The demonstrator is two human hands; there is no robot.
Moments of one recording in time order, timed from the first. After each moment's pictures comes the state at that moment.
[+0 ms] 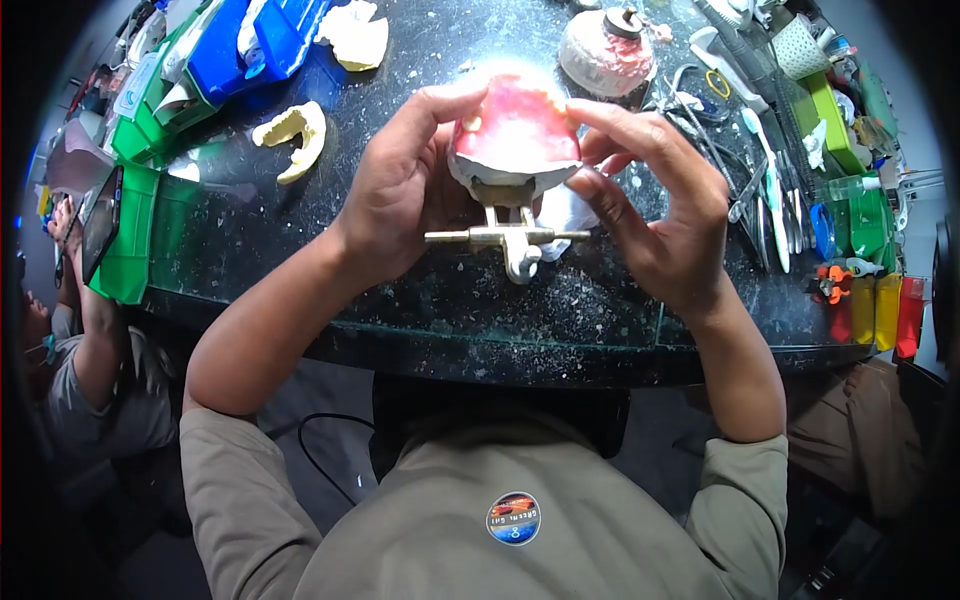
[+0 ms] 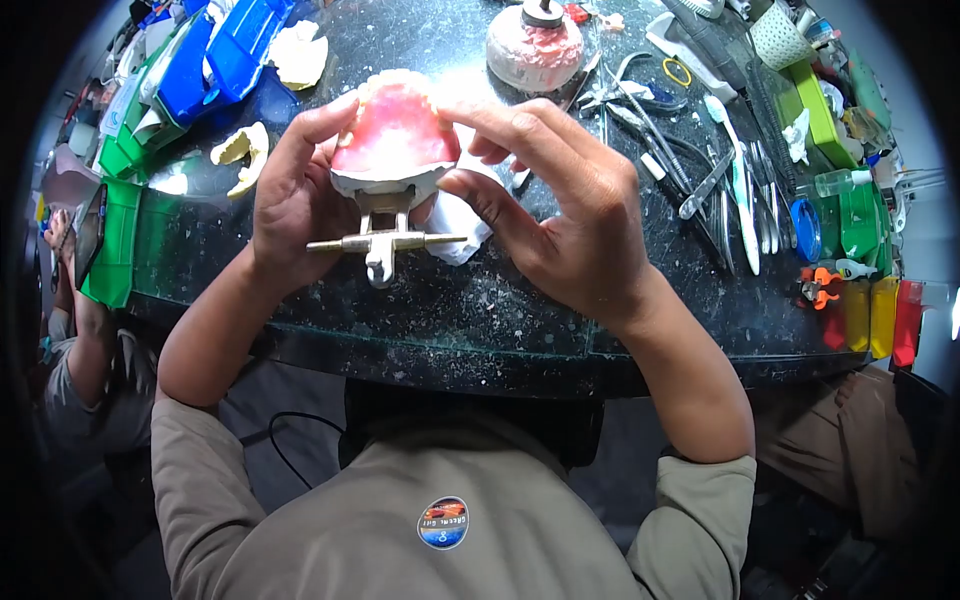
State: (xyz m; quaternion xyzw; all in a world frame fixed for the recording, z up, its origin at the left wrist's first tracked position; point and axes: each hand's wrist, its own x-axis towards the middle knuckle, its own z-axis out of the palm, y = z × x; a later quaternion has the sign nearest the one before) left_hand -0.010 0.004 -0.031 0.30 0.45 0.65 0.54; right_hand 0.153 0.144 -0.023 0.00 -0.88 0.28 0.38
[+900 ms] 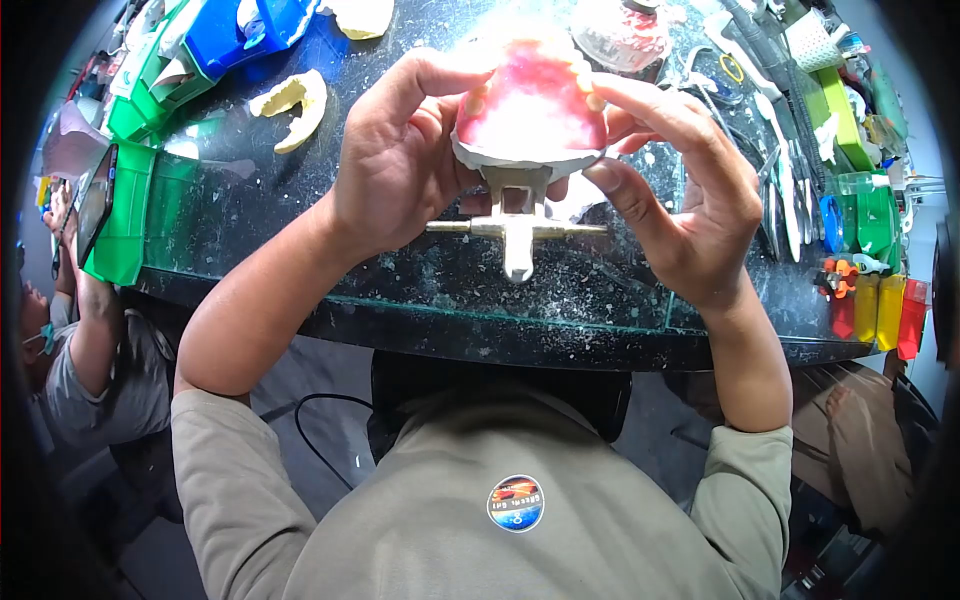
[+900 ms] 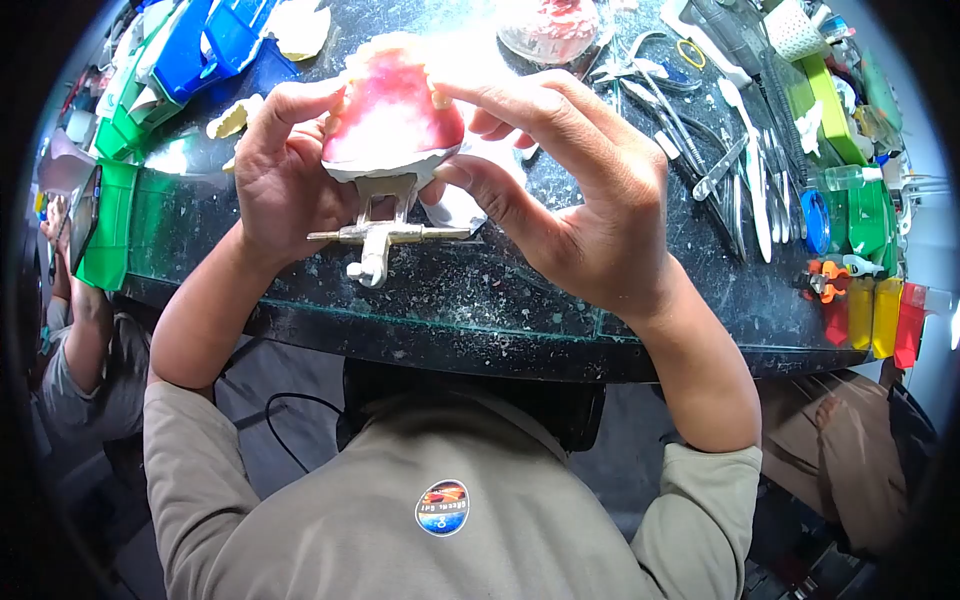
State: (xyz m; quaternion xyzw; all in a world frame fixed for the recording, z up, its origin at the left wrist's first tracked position) left_hand -0.015 -0.003 -0.025 0.31 0.40 0.63 0.59; right_hand 0.155 0.142 -0.023 0.05 -0.87 0.27 0.41
